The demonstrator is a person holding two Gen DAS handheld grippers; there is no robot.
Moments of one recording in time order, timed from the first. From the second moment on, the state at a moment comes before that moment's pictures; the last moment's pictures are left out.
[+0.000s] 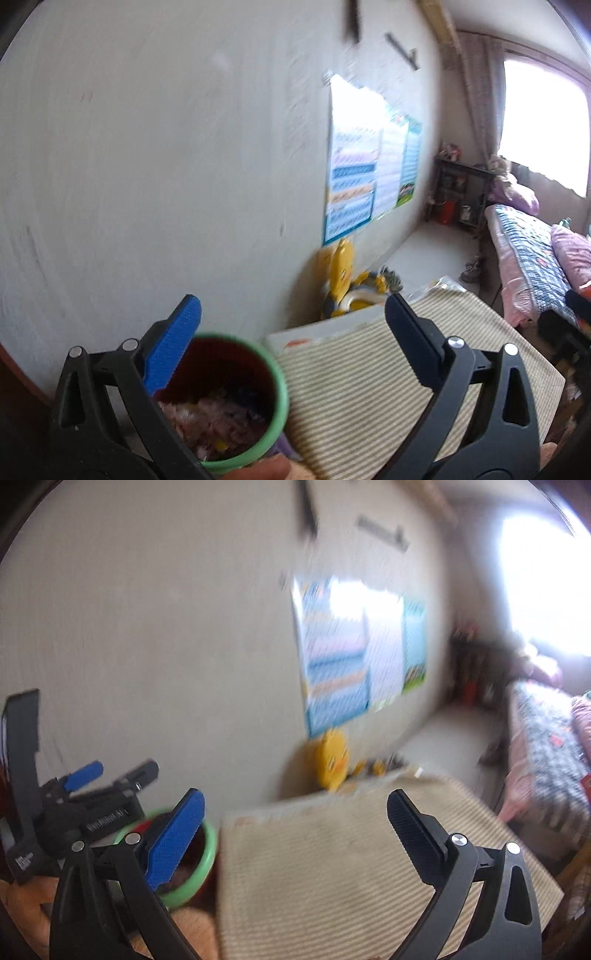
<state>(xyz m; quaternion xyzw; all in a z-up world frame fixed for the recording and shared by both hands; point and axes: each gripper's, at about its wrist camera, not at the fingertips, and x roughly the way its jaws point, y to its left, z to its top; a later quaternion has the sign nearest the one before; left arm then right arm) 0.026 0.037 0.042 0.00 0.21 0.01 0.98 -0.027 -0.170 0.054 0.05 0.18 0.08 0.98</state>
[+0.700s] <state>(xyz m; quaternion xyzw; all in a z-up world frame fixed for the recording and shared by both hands) 0.004 -0.032 0.063 0.02 0.22 -0.03 0.98 -0.069 -0.229 0.047 0.08 0.15 -0.02 0.99</state>
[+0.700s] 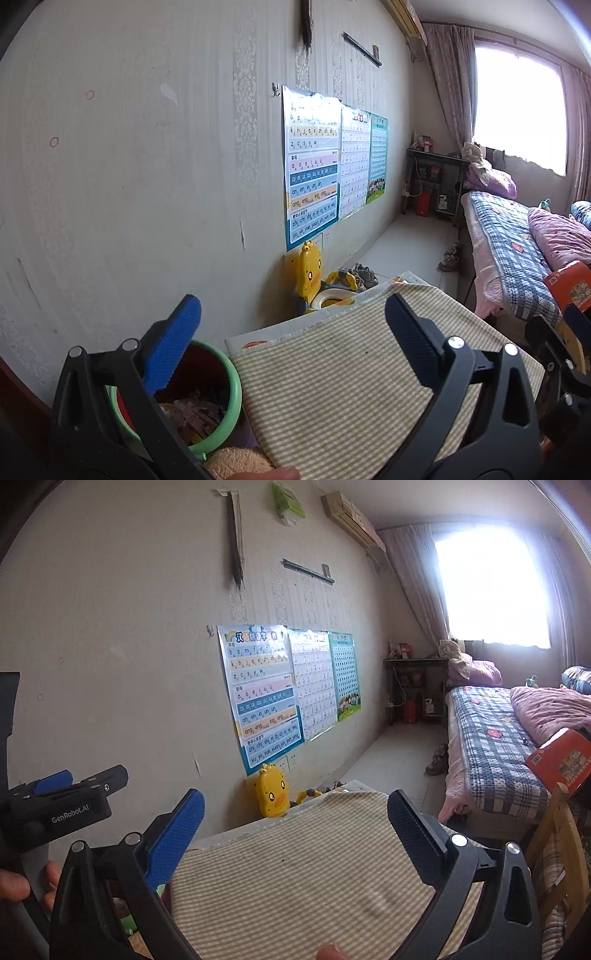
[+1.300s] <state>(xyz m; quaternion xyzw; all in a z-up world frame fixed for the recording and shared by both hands) 0.008 -0.025 0.056 0.02 0.23 -0.02 0.97 -0.061 -0.223 0.040 0.08 0.17 -0.02 0.98</state>
